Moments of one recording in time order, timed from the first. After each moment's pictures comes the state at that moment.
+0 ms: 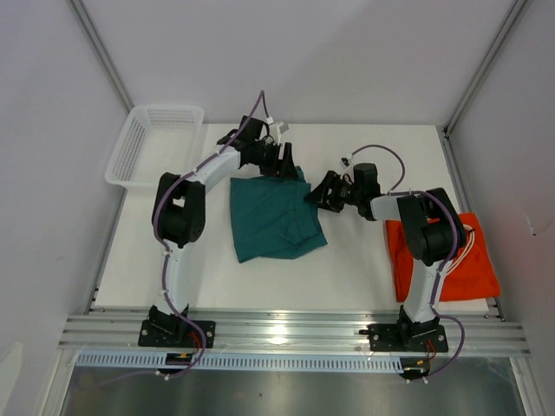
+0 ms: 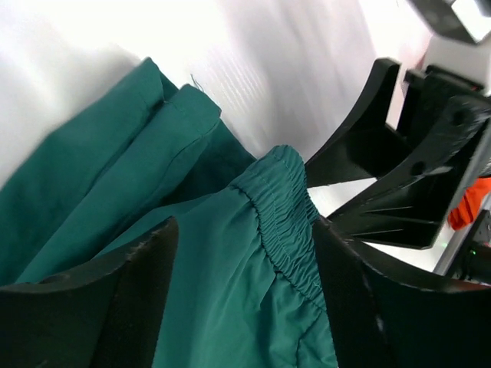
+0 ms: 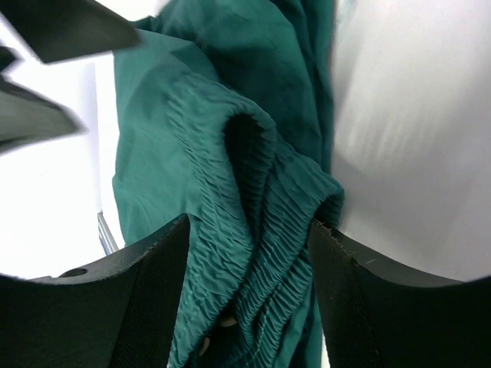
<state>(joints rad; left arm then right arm) -0.38 2.20 1.82 -0.47 0.62 -0.18 0.28 1.96 0.99 0.40 -0.65 0.73</state>
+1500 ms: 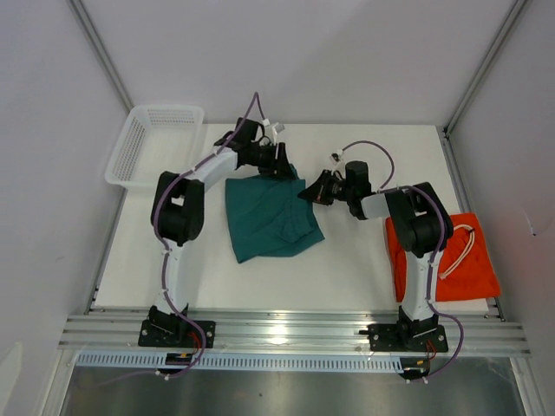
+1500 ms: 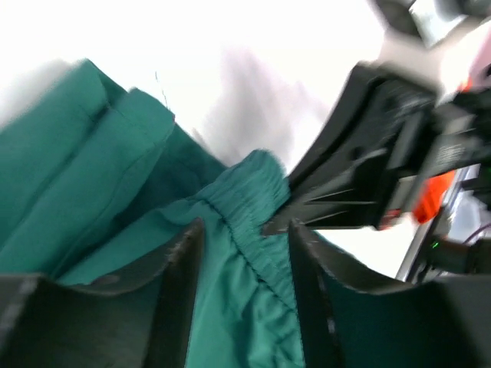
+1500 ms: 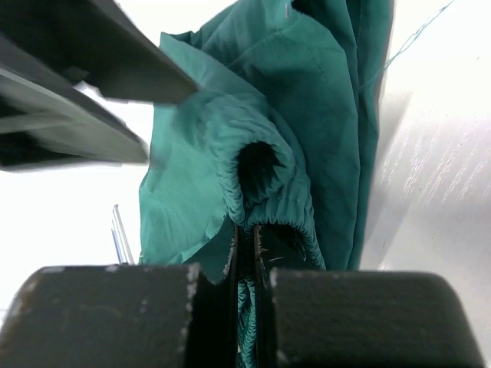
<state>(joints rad) -0.36 2.24 1.80 -0.41 0.74 -0.23 0.33 2.07 1.06 0.59 -0.70 0.78</state>
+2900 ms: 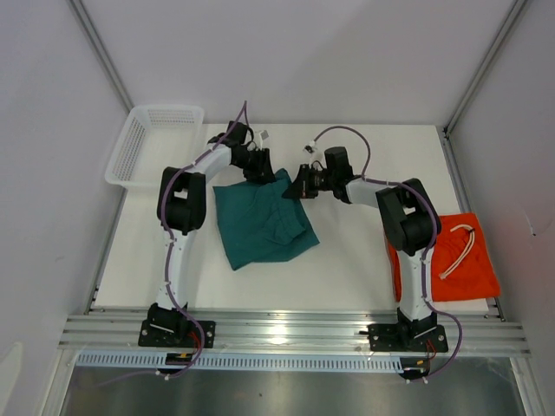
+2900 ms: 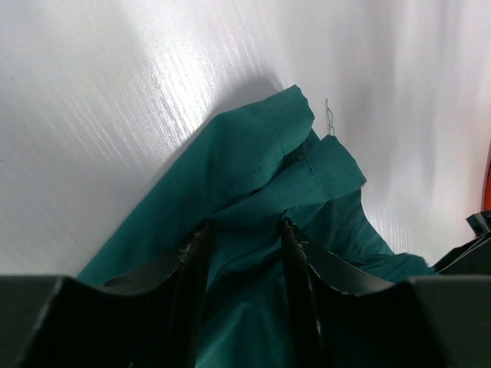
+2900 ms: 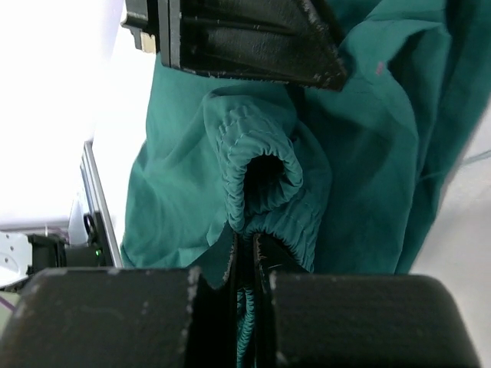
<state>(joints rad) -0.26 2.41 1.97 -0.61 0.60 -0.19 0.41 2.13 1.34 0.23 -0.79 0.52</state>
